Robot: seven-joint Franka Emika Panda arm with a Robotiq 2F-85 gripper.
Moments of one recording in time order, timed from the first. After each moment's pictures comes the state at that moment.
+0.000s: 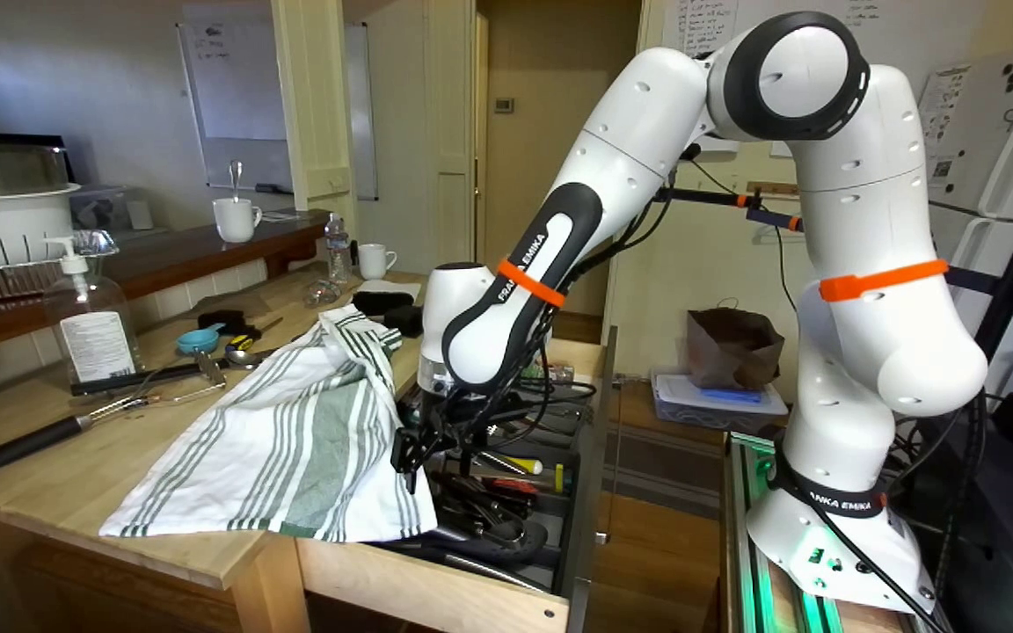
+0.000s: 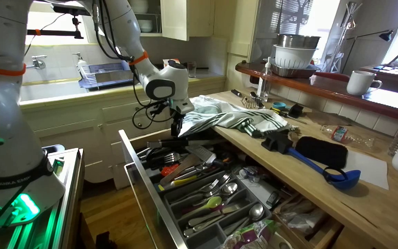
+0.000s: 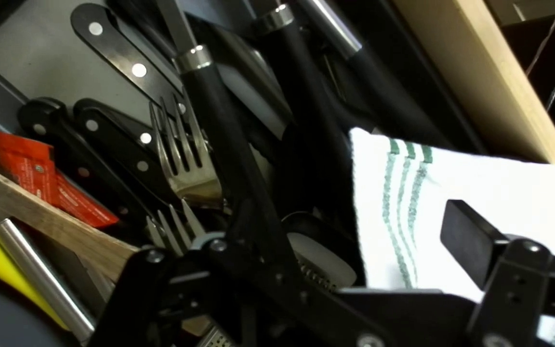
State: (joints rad) arm 0.22 0.36 0.05 -2.30 0.26 2.73 0.59
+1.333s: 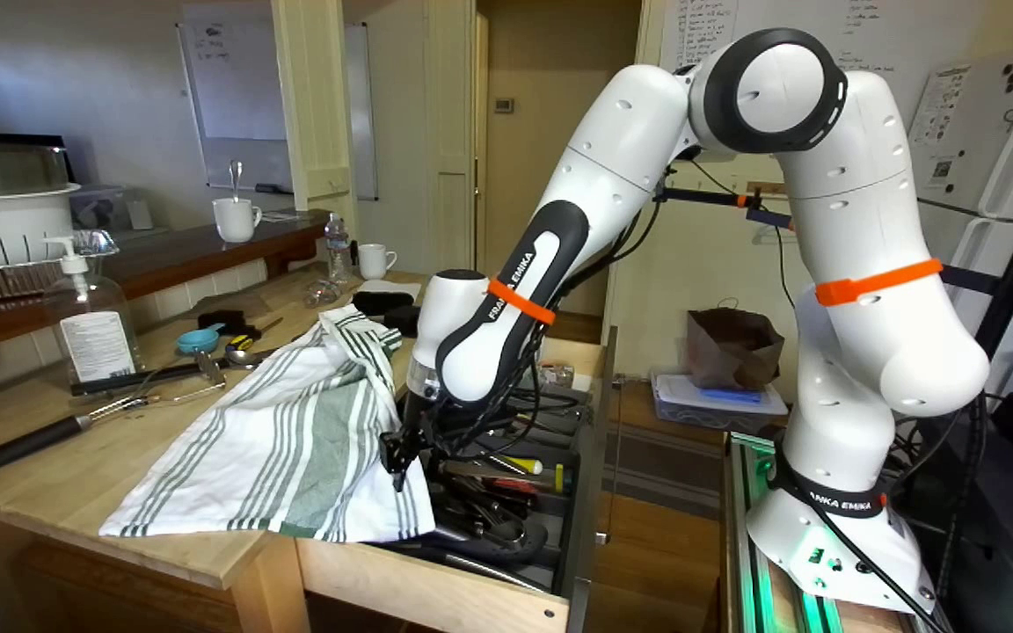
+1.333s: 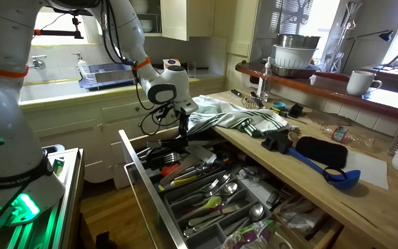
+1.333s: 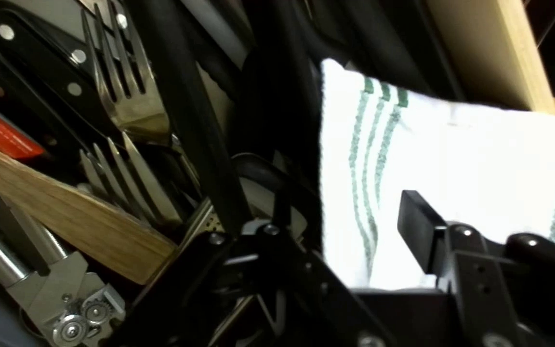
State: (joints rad) arm 0.24 0.42 0.04 -2.27 0.25 2.89 0.52
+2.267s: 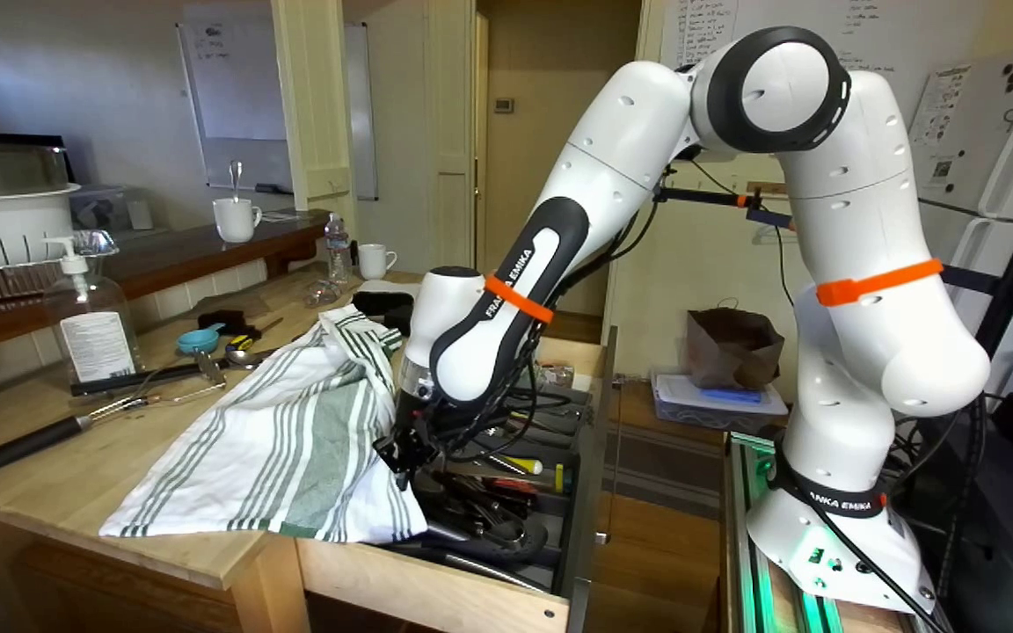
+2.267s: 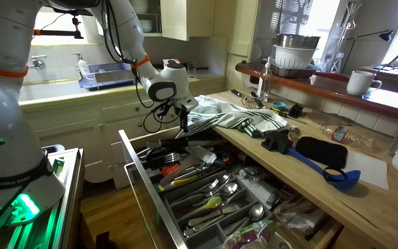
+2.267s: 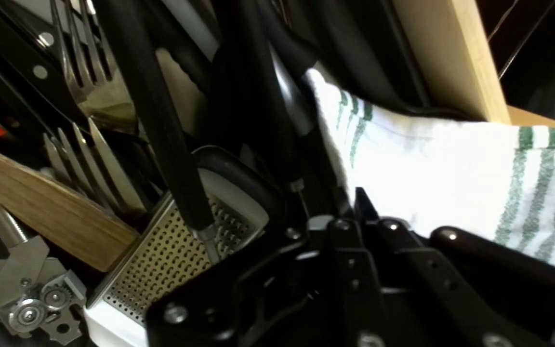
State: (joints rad) arm 0.25 0.42 0.05 -2.25 0.25 2.89 0.48
